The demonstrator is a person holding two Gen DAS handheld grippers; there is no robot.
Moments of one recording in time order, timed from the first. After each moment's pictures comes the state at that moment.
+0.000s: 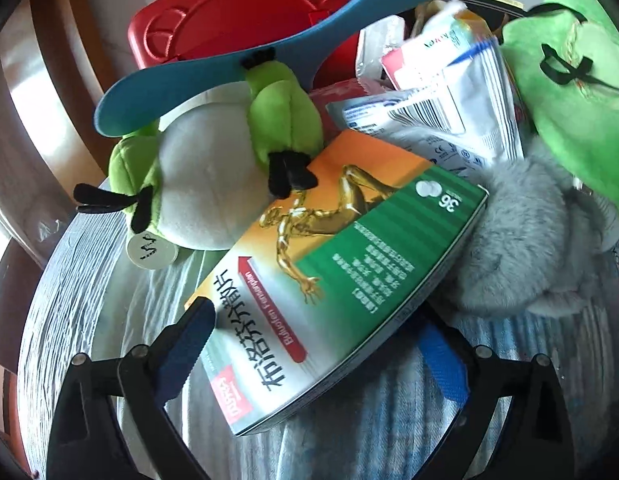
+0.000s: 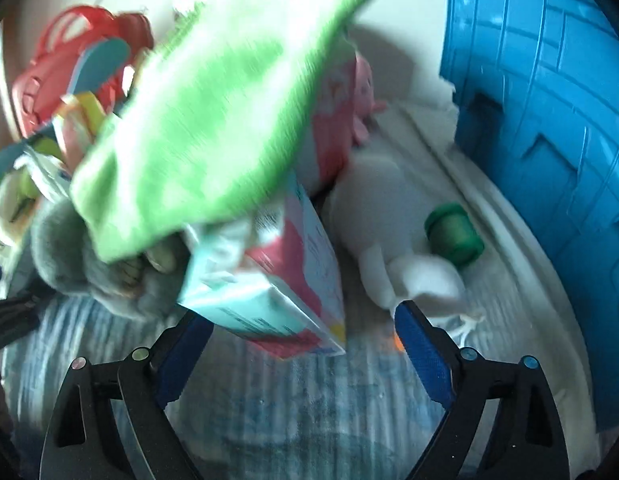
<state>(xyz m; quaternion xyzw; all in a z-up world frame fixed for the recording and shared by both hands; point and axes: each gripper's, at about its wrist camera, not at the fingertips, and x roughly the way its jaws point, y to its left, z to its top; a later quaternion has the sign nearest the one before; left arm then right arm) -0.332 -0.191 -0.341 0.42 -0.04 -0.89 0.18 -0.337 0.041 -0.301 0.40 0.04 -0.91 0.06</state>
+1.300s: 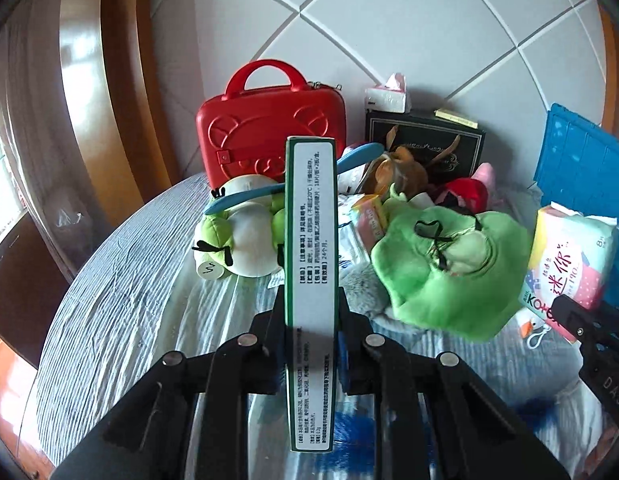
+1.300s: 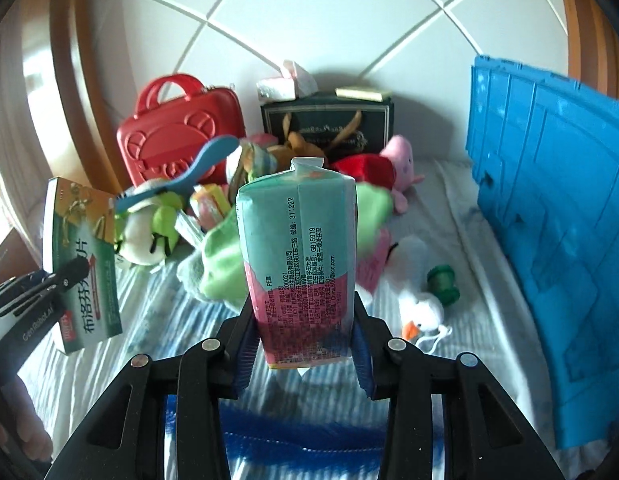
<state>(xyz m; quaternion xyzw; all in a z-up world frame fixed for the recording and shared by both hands) -0.204 -0.113 -0.161 0.32 0.05 -0.93 0.17 -0.251 0.070 -0.162 0.34 0.02 -0.92 0.18</state>
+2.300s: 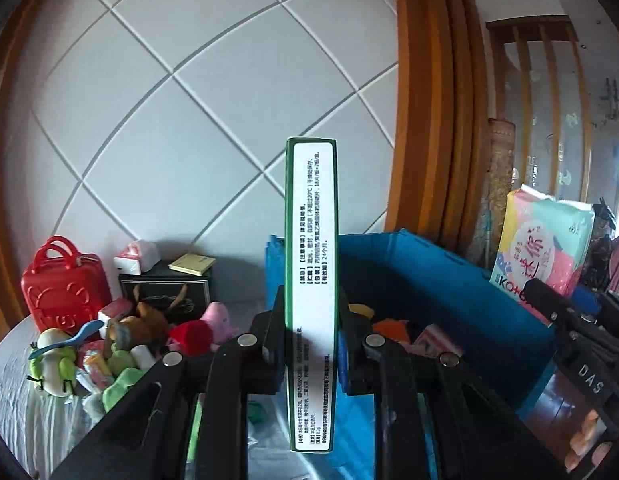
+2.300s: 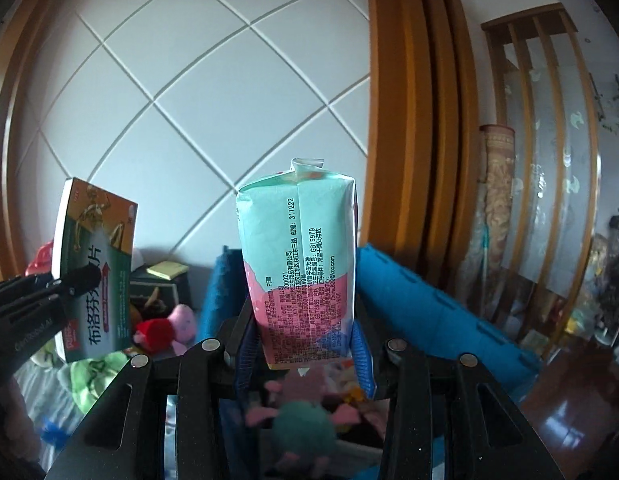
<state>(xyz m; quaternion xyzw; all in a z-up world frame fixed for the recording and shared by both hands) -0.199 0.247 0.035 0.16 0.04 -0.98 -0.10 -0.186 0.402 0.044 0.14 0.04 -0.99 -0.03</state>
